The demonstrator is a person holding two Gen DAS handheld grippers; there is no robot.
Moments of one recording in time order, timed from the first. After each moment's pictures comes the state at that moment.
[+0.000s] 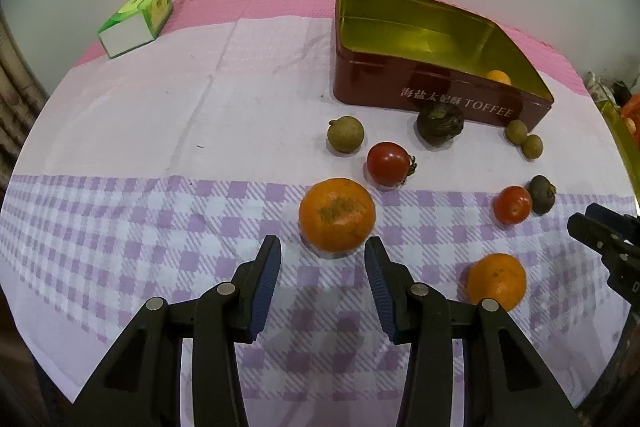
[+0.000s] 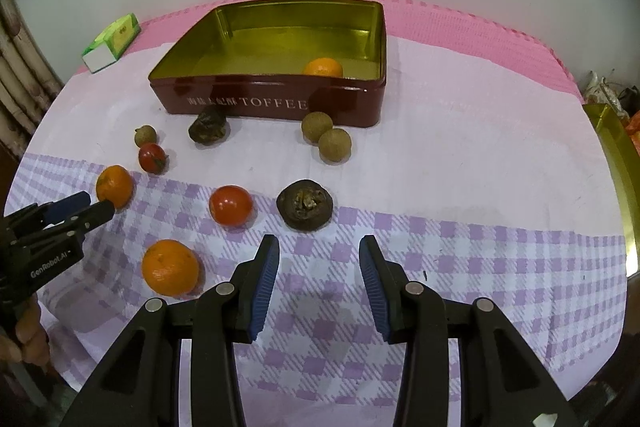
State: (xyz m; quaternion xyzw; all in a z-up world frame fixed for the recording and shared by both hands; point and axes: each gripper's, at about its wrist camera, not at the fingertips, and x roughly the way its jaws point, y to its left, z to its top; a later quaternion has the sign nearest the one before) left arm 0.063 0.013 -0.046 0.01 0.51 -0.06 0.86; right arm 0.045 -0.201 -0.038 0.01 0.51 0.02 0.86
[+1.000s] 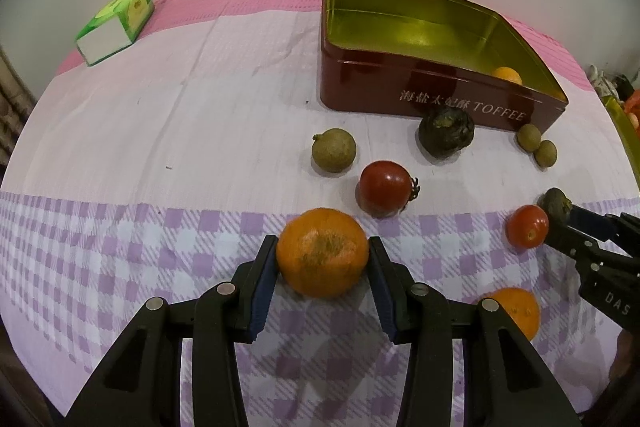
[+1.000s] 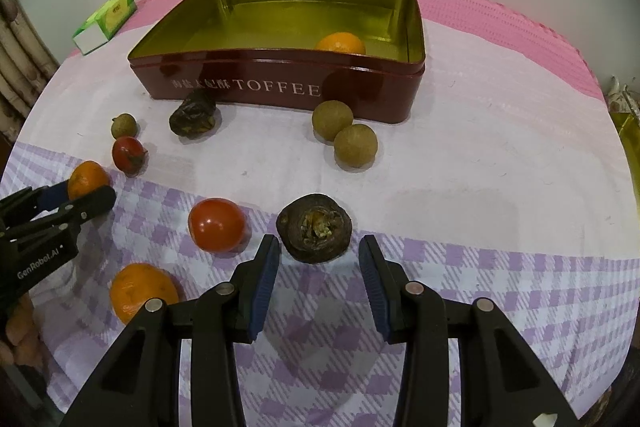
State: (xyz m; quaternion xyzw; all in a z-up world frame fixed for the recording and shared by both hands) left arm 0.103 -0.003 -0.065 0.02 0.52 -0.07 0.85; right arm 0.081 -0.190 -0.070 -0.01 0.53 0.03 0.85
